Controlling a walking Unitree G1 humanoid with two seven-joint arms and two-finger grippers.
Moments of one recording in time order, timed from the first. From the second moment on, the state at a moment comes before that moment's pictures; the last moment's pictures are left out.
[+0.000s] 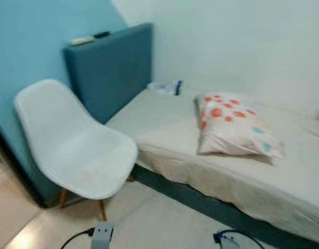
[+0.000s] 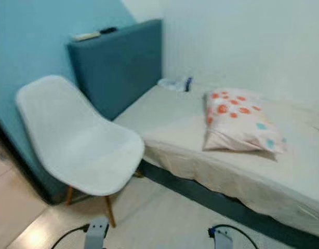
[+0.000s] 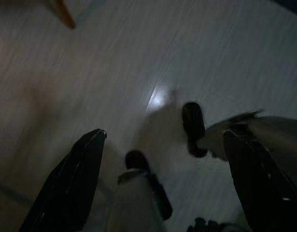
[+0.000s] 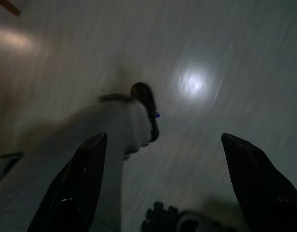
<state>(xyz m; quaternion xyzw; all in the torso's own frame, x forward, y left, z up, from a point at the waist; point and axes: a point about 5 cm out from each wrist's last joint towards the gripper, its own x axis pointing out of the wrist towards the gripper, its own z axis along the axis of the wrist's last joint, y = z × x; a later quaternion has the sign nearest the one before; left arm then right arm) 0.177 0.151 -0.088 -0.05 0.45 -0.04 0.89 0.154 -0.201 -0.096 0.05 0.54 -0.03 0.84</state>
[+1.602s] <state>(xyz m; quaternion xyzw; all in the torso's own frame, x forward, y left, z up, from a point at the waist) 0.171 0.150 -0.092 -0.07 0.47 -0.04 0.88 0.159 -0.200 -0.094 0.00 0.53 0.01 0.85</state>
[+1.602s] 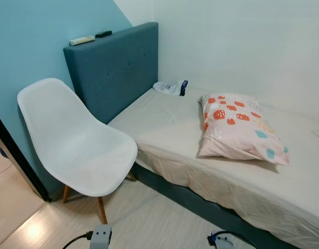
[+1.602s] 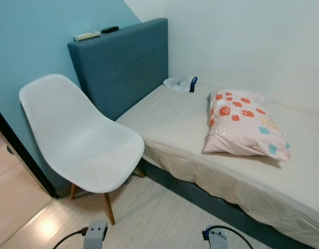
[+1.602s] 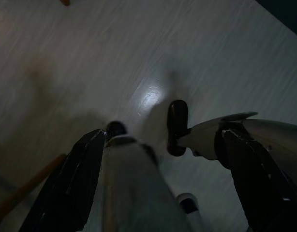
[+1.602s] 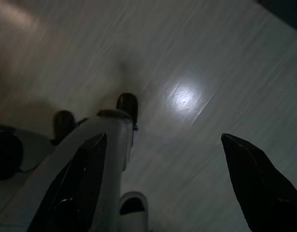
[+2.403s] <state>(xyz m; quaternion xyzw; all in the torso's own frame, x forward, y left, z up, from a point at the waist) 0.172 0.150 -0.091 -0.07 0.47 -0.05 0.88 0.157 -0.196 -0.095 0.00 0.53 0.01 0.85</state>
